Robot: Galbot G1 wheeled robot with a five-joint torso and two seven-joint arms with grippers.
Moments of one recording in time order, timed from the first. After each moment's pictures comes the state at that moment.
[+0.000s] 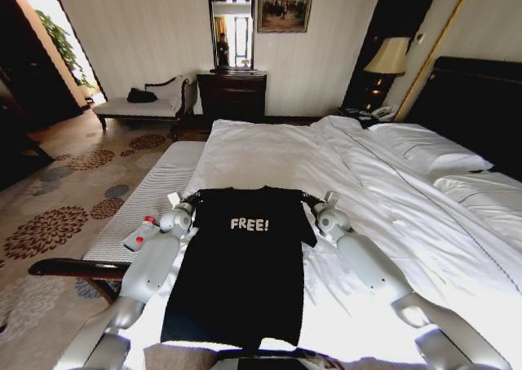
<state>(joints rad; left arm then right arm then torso) 0.59 -1.20 -0.21 -1.23 -0.85 0.31 -0.25 -0.58 1.02 0.01 1.33 1.06 -0.21 0.31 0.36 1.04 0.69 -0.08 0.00</state>
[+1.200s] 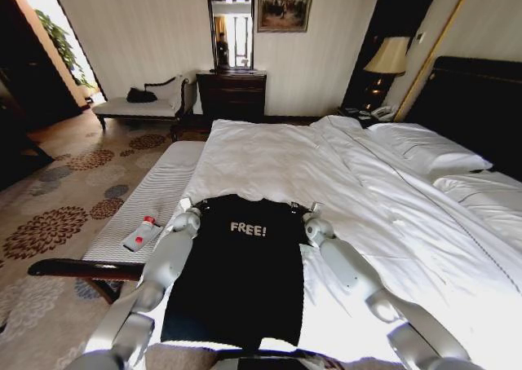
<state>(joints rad) 0.56 -1.24 -0.25 -1.08 -0.76 0.27 -0.18 -0.63 1.09 0.03 1.28 0.98 -0.18 0.27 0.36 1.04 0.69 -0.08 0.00</state>
